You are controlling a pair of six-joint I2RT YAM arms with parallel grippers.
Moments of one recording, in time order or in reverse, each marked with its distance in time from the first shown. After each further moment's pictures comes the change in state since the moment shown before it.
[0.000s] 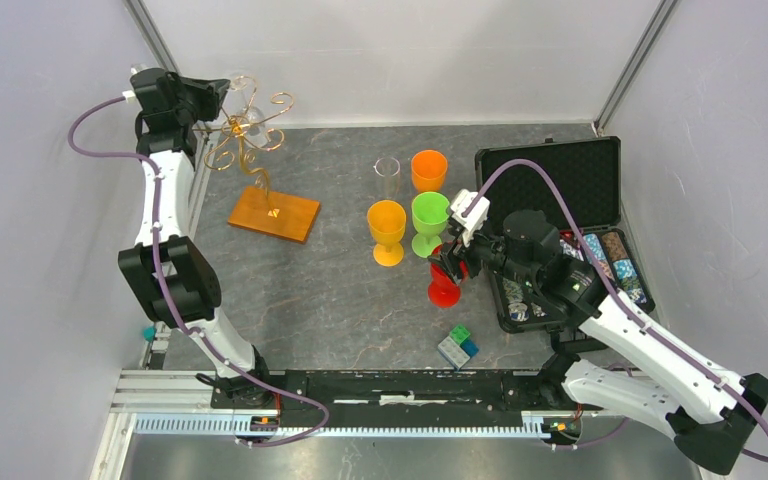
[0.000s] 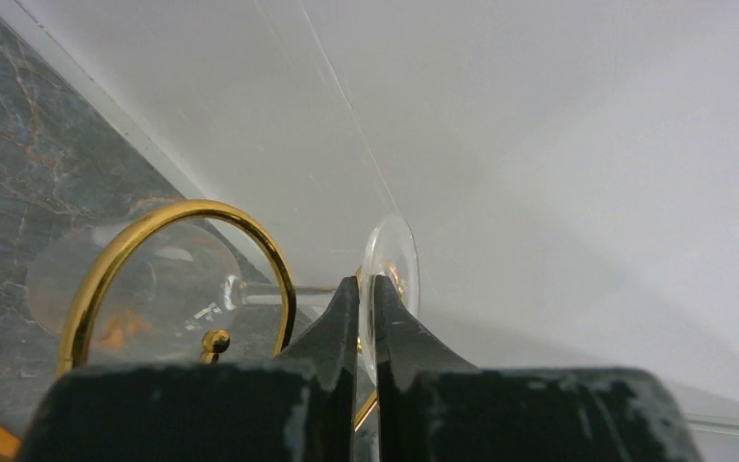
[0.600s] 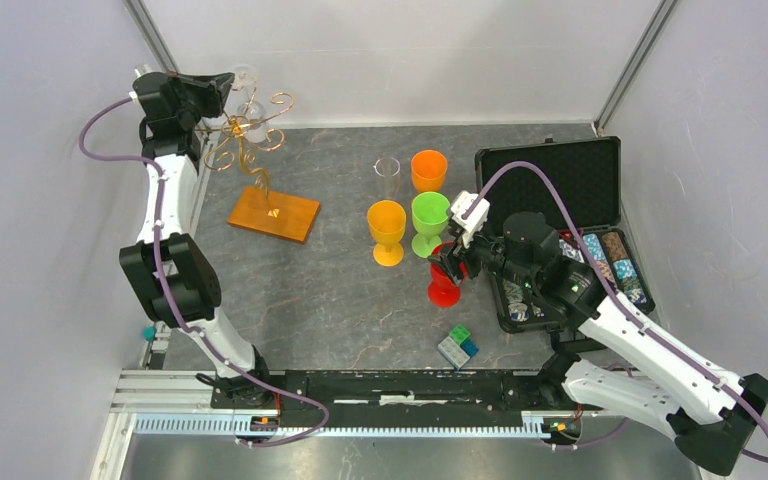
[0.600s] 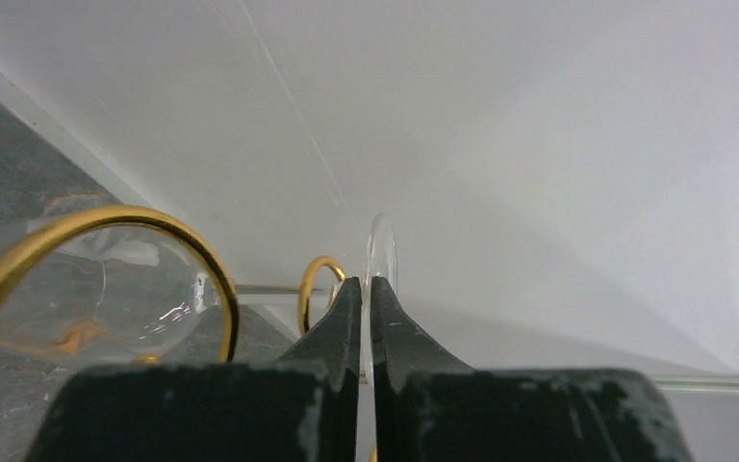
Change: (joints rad) left arm 0.000 0.000 -0.062 0.163 0.066 -0.106; right arm 0.000 -0.008 -0.026 0.022 0.006 -0.006
